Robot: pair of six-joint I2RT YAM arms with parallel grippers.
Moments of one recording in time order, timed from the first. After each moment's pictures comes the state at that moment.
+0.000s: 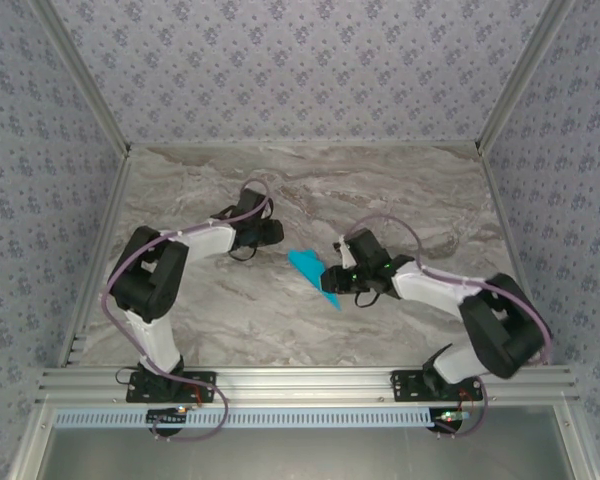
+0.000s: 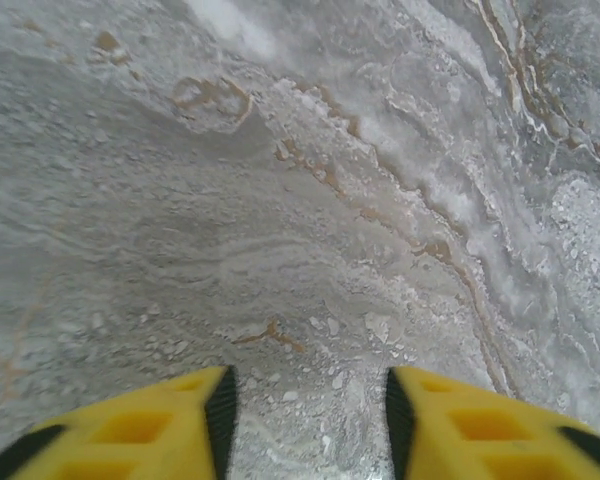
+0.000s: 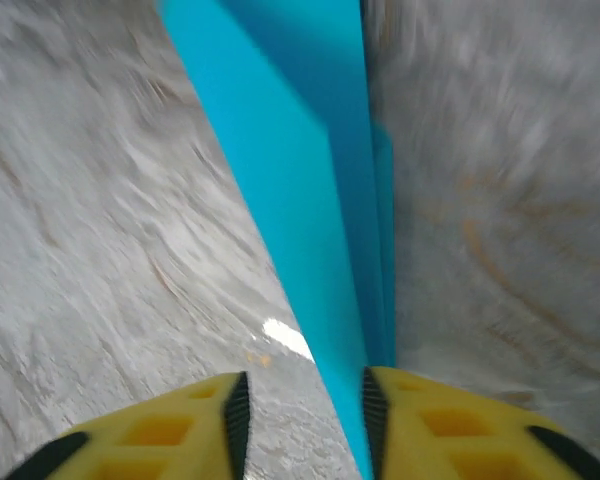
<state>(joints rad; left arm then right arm) -0.53 1.84 1.11 -0.22 0.02 -0.61 0.62 1.40 0.68 -0.20 -0.28 0.51</state>
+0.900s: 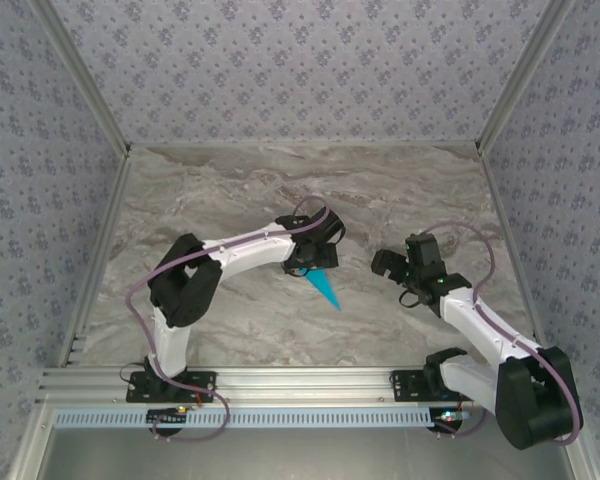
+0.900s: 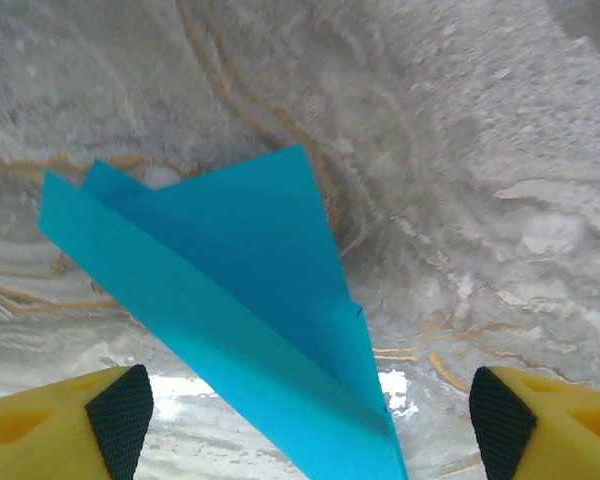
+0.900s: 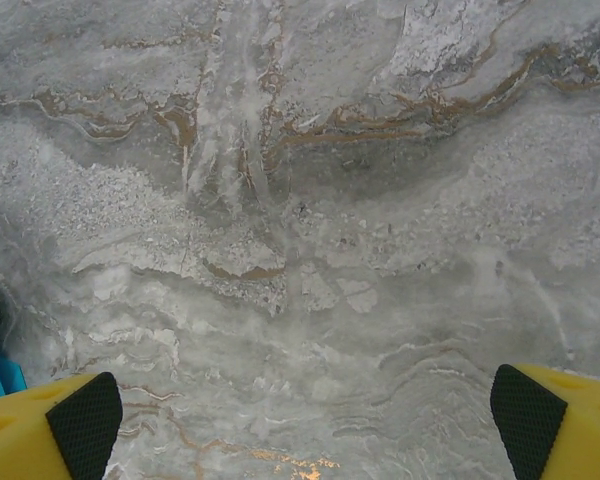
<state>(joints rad) -0.91 1.98 1.47 -0.73 -0.13 -0.99 0.27 1.05 0.48 -0.30 0.03 0.60</state>
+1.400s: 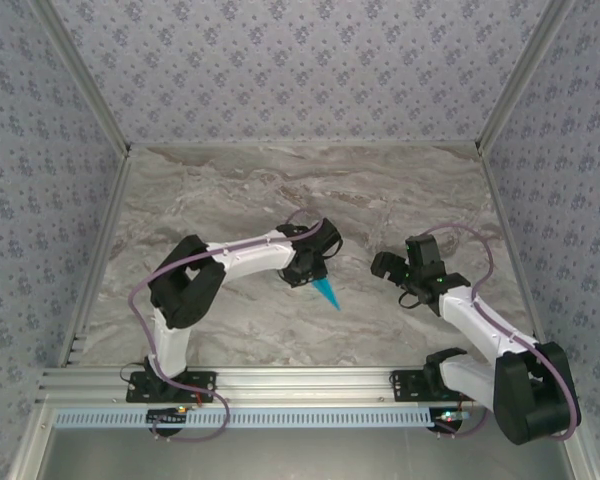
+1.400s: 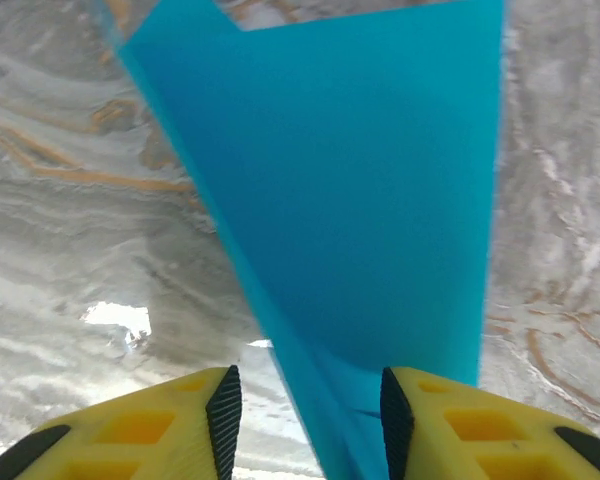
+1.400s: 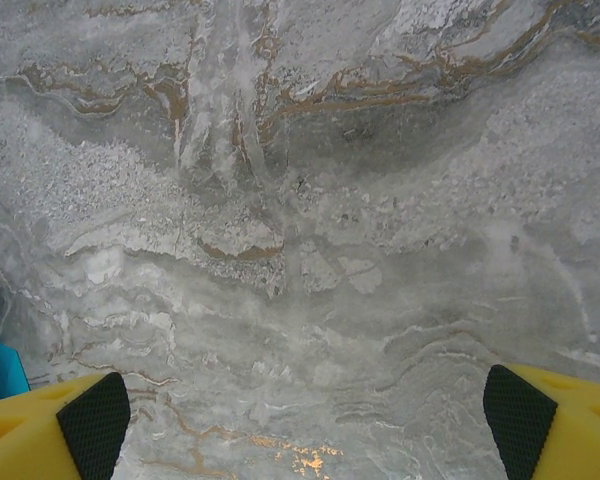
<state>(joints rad) -0.93 1.97 1.39 -0.74 -0.10 -1.19 0.26 1.08 0.48 -0.30 -0.02 0.61</state>
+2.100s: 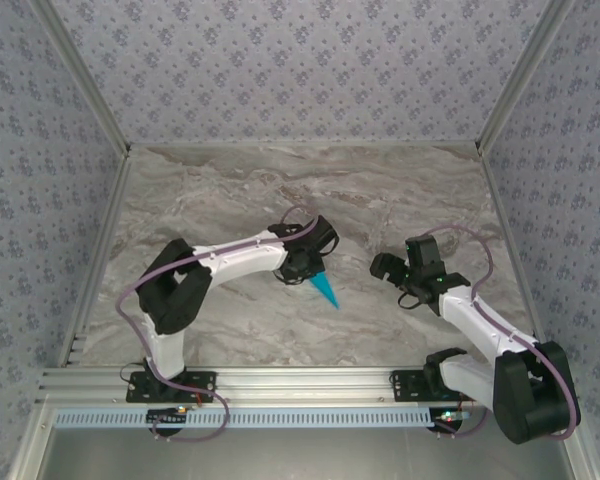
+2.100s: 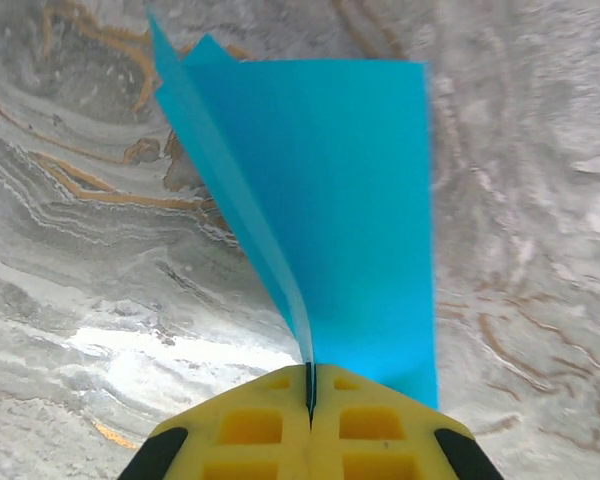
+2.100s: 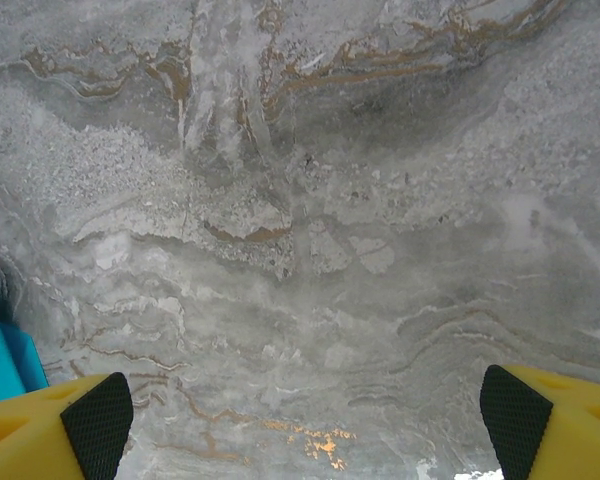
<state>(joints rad) -0.93 1.88 1.36 -0.71 -0.13 -1.13 0.26 1.08 0.48 -0.32 -0.06 0.63</state>
